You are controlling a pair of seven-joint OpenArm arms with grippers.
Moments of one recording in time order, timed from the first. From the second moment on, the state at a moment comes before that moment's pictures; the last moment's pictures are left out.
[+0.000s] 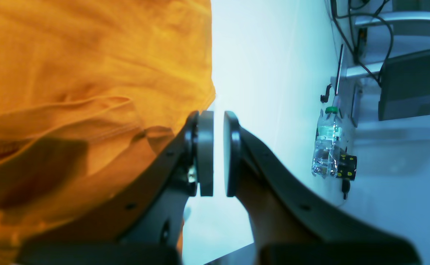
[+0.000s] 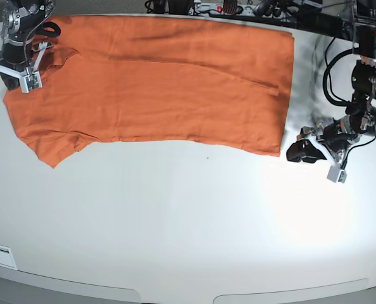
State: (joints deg) left arm -5.6 -38.0 4.2 76.6 -60.3 -24.4 44.3; right arm -43.4 32.6 4.5 120.5 -23.3 -11.1 -45.6
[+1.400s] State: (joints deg) left arm -8.9 -35.9 13.2 75.5 -60.5 -32.3 44.7; right arm -5.4 32.3 4.4 95.6 6.4 3.0 -41.8
